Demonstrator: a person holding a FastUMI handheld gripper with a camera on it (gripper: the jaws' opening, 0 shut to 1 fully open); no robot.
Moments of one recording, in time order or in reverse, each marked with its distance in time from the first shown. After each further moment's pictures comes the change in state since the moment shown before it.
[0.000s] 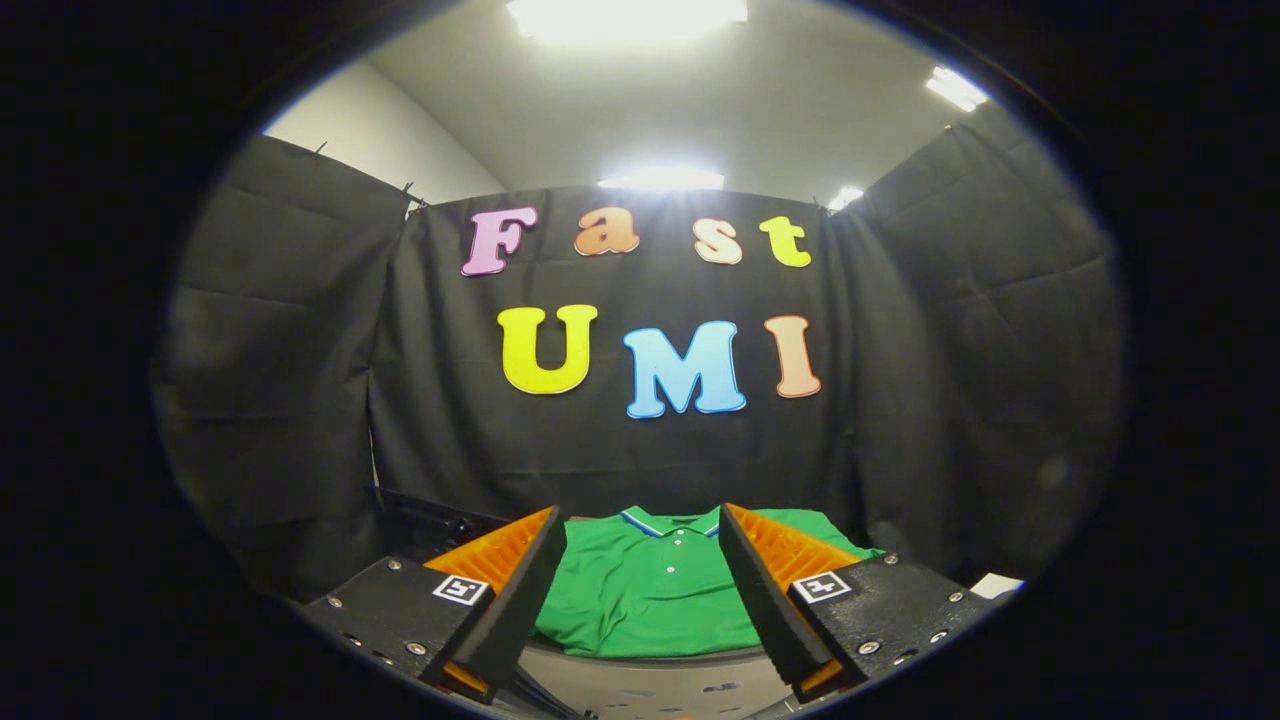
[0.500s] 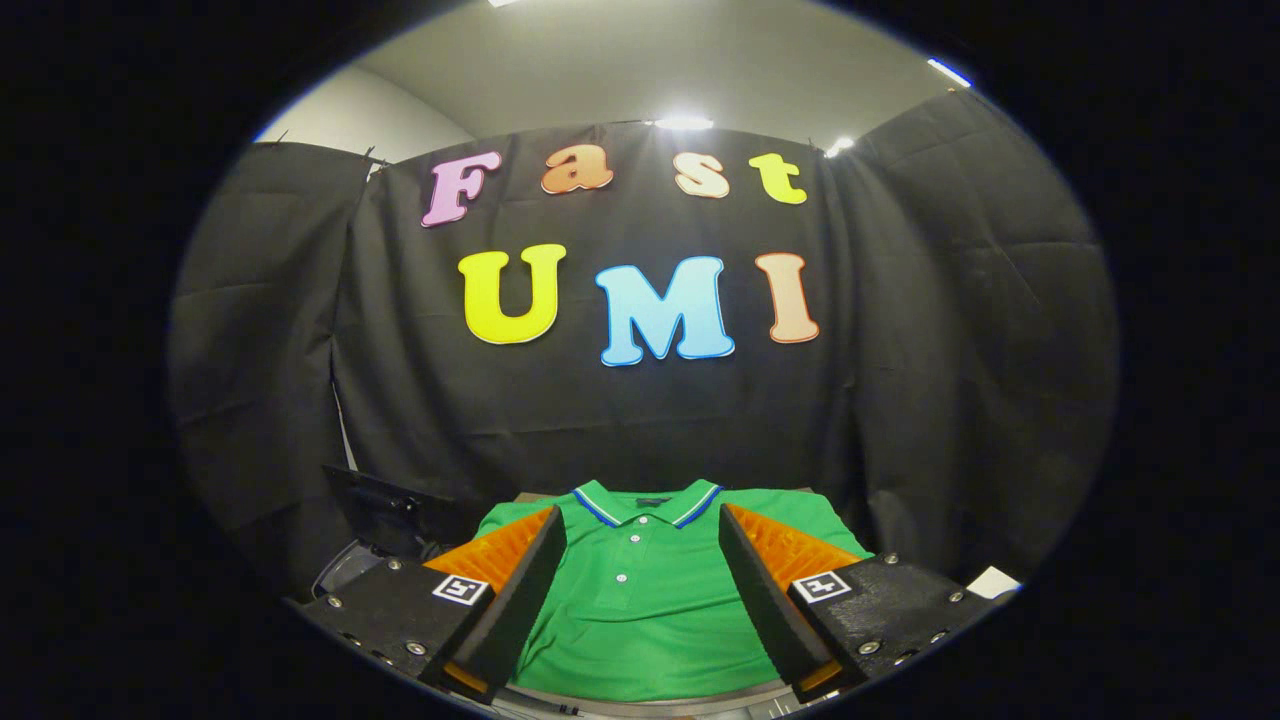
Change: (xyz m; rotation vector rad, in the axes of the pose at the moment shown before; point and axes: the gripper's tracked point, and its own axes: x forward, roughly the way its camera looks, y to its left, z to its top) arm 0.088 -0.046 -0.039 0.027 0.193 -0.013
